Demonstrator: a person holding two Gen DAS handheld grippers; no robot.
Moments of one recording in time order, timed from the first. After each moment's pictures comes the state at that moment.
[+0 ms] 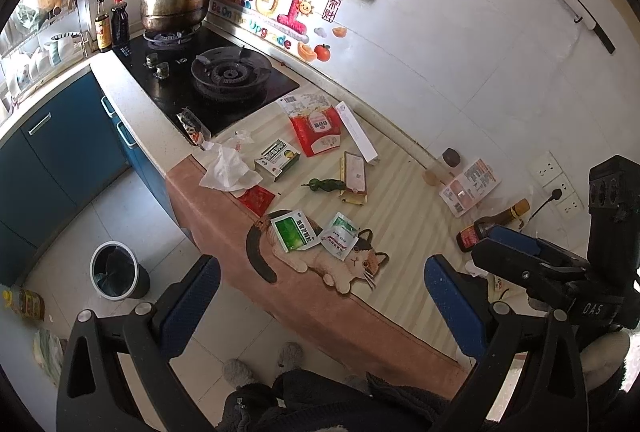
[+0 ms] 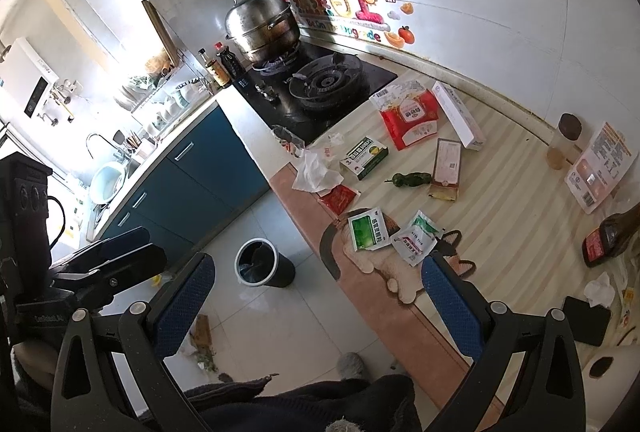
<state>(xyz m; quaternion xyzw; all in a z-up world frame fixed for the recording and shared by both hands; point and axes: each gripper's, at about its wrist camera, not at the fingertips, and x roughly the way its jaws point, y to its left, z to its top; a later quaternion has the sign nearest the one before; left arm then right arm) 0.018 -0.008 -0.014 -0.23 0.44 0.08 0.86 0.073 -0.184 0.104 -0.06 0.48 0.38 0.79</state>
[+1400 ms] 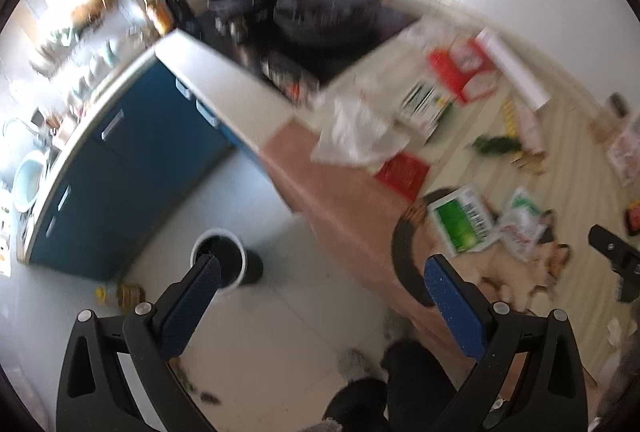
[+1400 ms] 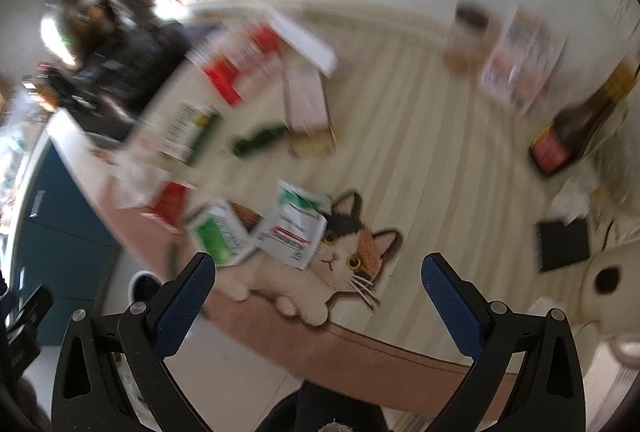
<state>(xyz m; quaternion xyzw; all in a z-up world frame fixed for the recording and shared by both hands) 0.107 0.058 -0.194 -0.09 0.56 0.27 0.78 0.173 -0.173 -0.095 -0.06 0.56 0.09 0.82</state>
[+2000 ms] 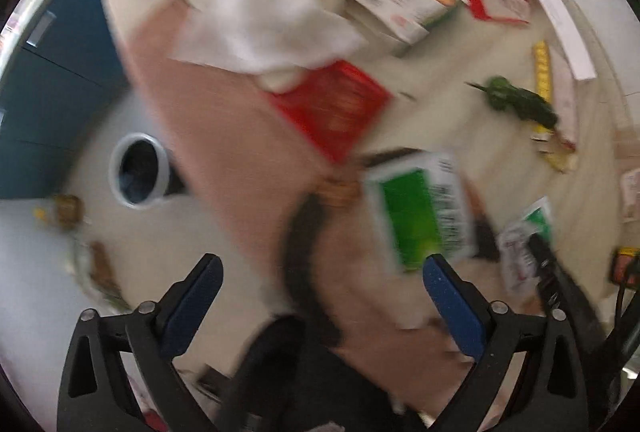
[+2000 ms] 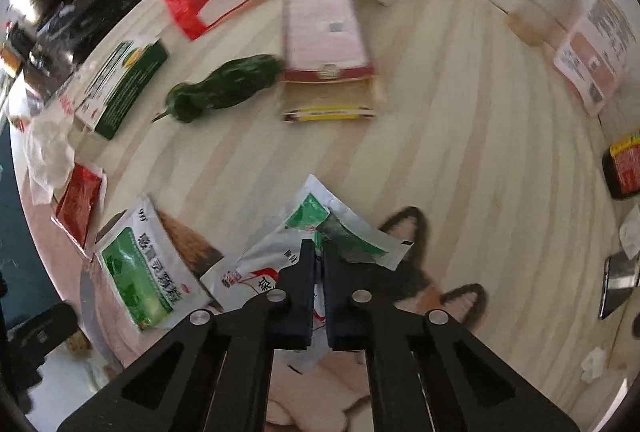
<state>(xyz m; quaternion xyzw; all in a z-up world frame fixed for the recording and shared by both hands) 0.193 0.038 -0.300 -0.26 0.67 0.20 0.67 0.237 -0.144 -0.236 -0.09 0.59 0.09 0.80</state>
